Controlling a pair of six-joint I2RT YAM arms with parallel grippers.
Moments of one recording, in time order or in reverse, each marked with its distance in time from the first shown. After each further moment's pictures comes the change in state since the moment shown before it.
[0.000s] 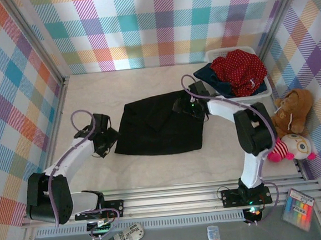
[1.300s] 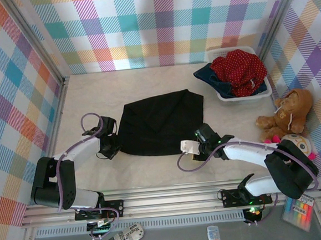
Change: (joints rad) left arm -0.031 0.148 -0.021 0.086 0.100 0.003; right arm 0.267 -0.493 -0.647 0.097 0.136 -1.519
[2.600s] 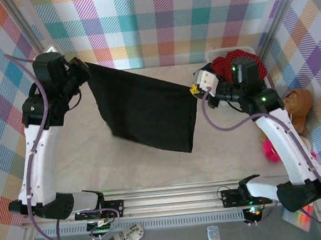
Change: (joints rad) left arm 0.056 -0.060 1.170 -0.324 -0.186 0.402; right arm -0.344 -0.097 0.938 -0.486 -0.550 0.071
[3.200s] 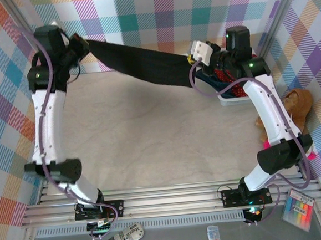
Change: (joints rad) left arm 0.105 0.258 0.255 0.026 0.181 0.048; right arm -0.072 0.330 0.340 0.035 0.043 -0.182
